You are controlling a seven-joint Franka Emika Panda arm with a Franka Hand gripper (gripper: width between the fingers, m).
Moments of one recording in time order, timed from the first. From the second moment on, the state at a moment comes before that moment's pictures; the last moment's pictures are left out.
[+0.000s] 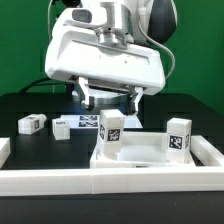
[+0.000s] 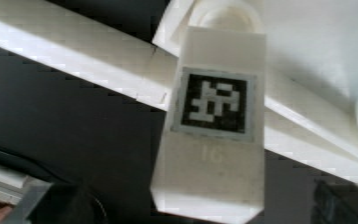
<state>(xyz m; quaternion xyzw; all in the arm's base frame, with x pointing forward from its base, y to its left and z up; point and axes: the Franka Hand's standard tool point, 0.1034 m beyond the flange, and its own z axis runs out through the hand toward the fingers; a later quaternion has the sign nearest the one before) 0.600 -0.024 0.103 0.94 0.19 0.29 0.06</state>
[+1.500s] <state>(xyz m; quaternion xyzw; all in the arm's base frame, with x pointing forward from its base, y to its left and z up) 0.603 0.001 0.110 0.98 0.19 0.12 -0.01</state>
